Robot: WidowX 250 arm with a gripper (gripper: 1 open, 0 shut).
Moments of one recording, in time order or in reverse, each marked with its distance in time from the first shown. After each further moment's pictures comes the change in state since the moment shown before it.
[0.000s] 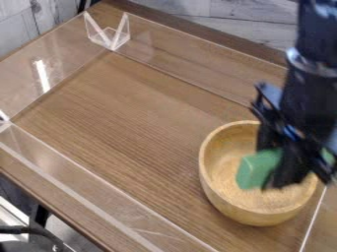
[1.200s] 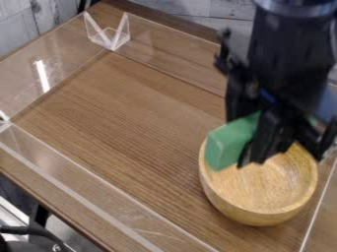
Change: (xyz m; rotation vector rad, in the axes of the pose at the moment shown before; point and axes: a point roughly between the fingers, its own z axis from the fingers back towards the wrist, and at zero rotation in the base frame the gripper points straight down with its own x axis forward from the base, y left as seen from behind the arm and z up) arm -0.045 -0.009 0.051 0.129 -0.158 0.146
